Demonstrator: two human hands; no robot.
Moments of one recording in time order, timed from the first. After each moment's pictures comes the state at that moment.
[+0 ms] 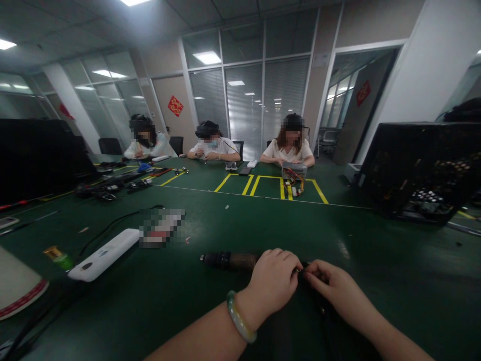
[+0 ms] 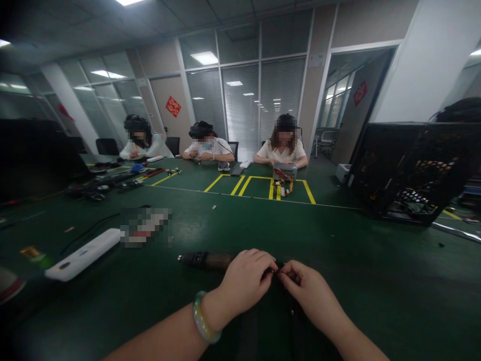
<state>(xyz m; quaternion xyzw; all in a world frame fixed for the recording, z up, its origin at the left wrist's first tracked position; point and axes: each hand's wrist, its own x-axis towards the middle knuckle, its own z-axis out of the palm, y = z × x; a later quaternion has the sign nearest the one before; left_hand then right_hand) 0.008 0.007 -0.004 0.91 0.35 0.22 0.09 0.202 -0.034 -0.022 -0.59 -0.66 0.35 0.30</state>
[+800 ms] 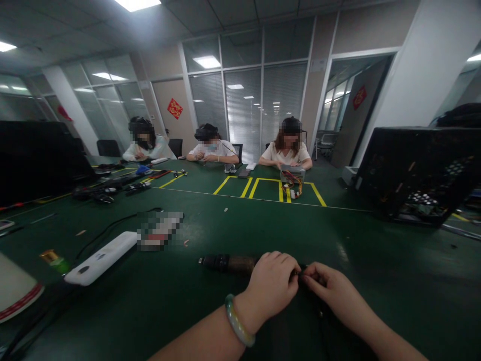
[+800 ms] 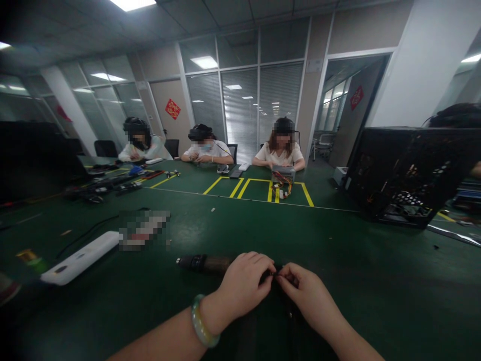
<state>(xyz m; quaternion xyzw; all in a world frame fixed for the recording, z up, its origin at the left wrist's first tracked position) 0.009 0.007 -0.007 0.90 0.35 0.25 0.10 0.202 -0.032 -0.024 -0.59 -0.67 0.34 0.31</state>
